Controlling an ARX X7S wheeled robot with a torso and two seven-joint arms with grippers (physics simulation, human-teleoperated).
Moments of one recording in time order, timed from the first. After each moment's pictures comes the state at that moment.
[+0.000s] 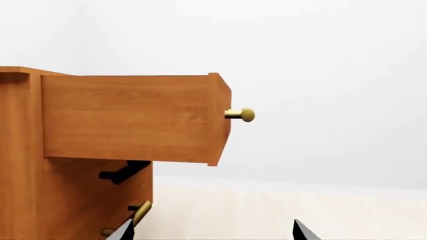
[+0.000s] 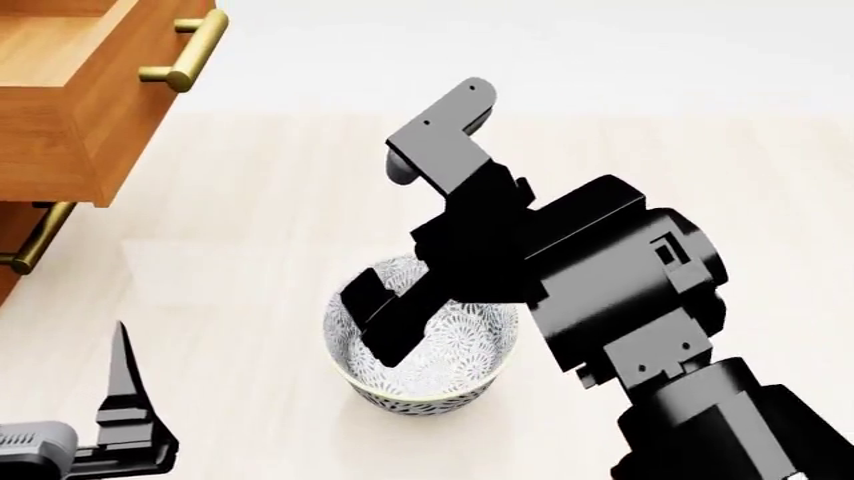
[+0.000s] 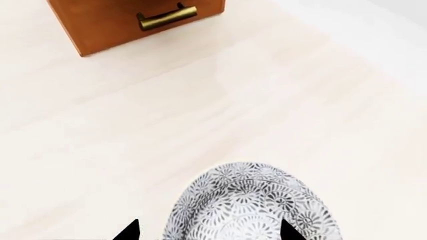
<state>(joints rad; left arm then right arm) -0.10 -0.26 0.20 0.32 -0.20 -0.09 -0.39 1.32 0.22 -0.83 0.69 0.46 0.78 -0.70</state>
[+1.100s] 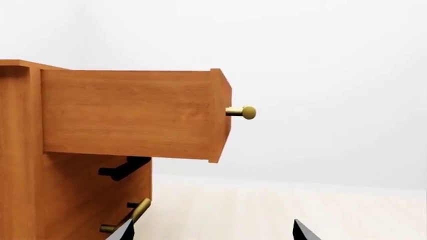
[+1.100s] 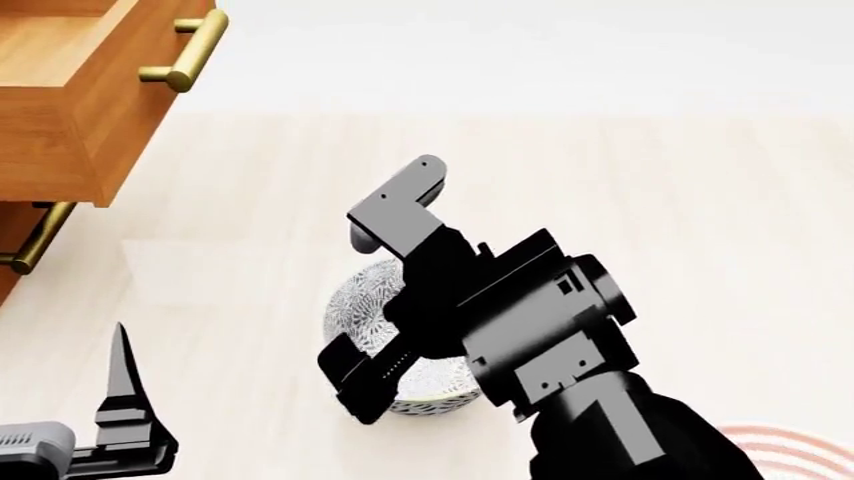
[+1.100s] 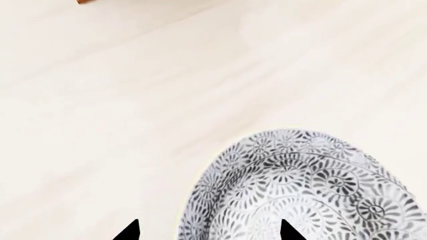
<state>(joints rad) -0.11 -0.28 0.21 0.29 -0.22 -0.07 -0.40 1.32 0.04 -0.94 1.08 0.41 0.59 -0.77</state>
